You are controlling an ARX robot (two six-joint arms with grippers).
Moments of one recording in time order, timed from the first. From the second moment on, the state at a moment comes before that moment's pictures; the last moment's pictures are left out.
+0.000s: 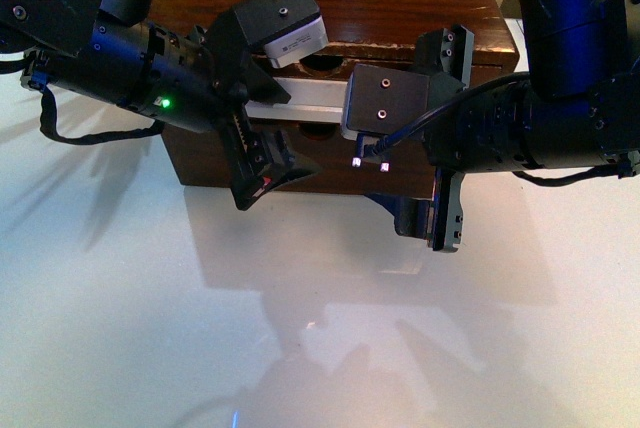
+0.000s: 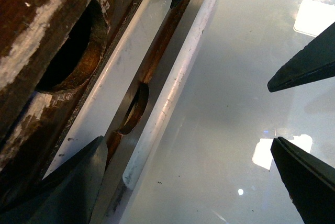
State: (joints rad) left arm -0.28 2.15 1.15 0.14 0.58 0.77; right arm 0.35 2.08 0.96 0.42 -0.35 -1.19
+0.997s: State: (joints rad) left arm -0.28 2.15 1.16 0.07 0.61 0.86; right arm 0.35 2.07 0.95 0.34 -0.40 -1.28
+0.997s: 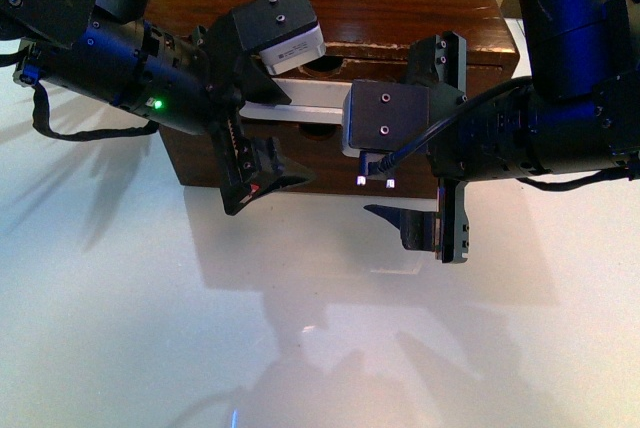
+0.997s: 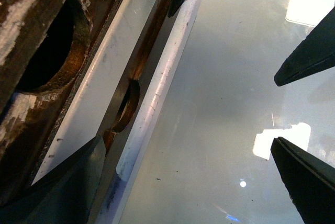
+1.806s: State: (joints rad) left arm -0.27 2.09 1.07 0.06 0.65 0.90; right arm 0.39 2.03 0.86 0.34 -0.40 -1.29
